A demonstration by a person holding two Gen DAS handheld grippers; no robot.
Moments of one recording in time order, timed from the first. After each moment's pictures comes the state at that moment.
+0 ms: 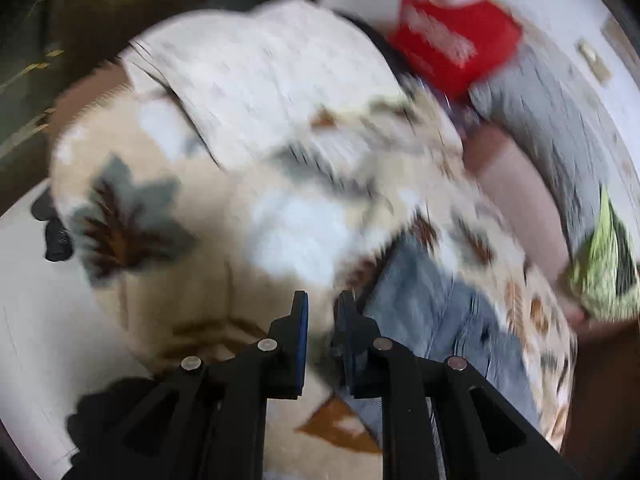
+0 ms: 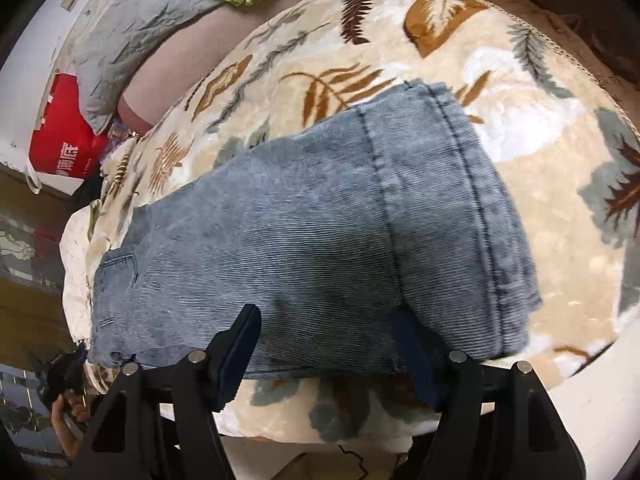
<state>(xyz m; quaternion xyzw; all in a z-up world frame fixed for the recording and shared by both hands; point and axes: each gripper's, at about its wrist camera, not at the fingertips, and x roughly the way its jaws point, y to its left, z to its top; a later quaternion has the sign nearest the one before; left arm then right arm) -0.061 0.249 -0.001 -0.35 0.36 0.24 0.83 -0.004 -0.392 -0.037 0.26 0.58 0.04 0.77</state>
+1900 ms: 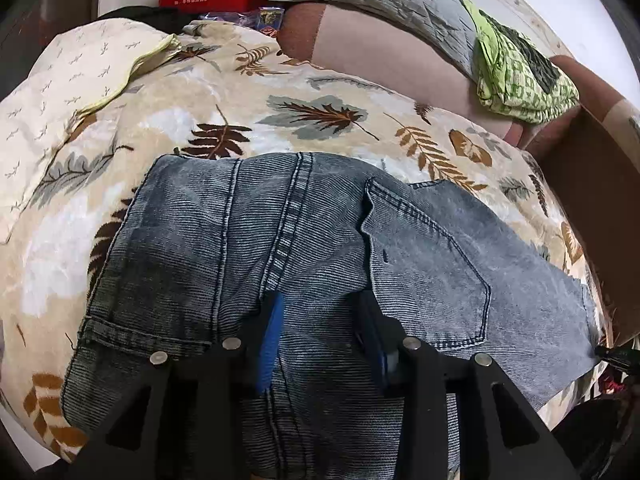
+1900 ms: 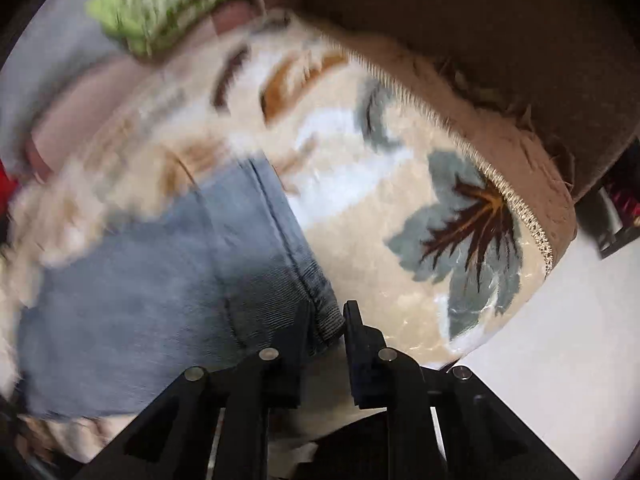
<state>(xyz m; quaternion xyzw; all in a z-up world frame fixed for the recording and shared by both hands) 0.034 0.117 -0.047 -0.14 0.45 -0.02 0.88 -0.014 -0.443 -0.015 0.14 0.57 -0.16 0.80</state>
